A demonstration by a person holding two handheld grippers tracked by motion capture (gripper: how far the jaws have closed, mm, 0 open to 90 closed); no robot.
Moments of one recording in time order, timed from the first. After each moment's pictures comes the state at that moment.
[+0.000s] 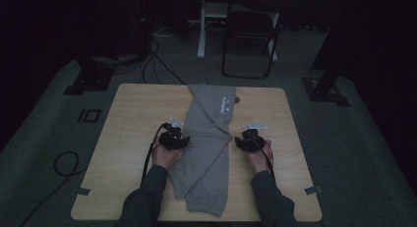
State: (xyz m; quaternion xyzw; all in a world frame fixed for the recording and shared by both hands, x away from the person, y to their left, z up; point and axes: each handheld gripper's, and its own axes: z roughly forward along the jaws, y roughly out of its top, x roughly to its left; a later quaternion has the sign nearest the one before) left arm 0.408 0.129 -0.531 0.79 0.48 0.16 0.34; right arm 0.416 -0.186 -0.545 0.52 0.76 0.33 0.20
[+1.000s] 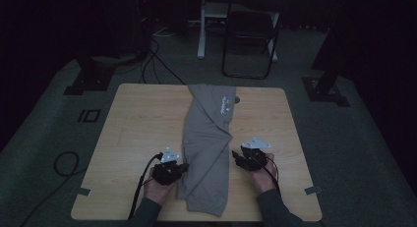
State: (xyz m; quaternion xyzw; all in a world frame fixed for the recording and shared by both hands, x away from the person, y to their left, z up) left arm 0.291 0.123 -0.523 0.81 0.41 0.09 0.41; right arm 0.343 -0.182 -0.529 0.44 0.79 0.37 0.21
